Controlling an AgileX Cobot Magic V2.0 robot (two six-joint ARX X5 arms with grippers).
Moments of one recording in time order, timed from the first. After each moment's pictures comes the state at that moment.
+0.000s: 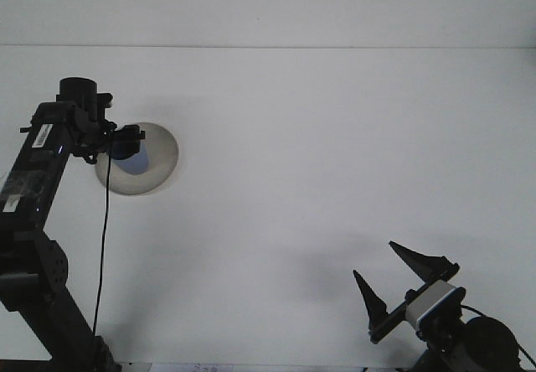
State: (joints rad) left arm 0.11 1.90 1.75 -0.85 0.11 0.03; right arm 0.76 0.19 0.58 -0.53 0.11 0.02
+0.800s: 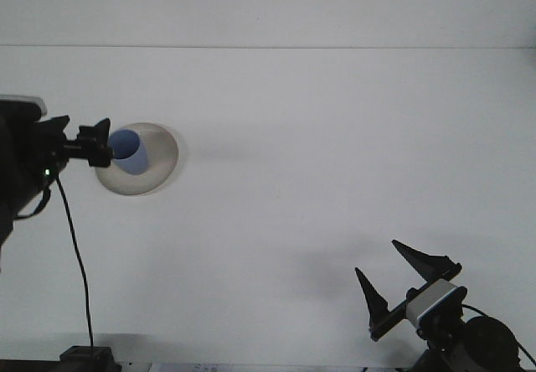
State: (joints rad) left arm -0.02 1.11 1.65 -0.79 0.15 -0.02; right arm 0.76 0.19 0.58 -0.53 0.14 0.02
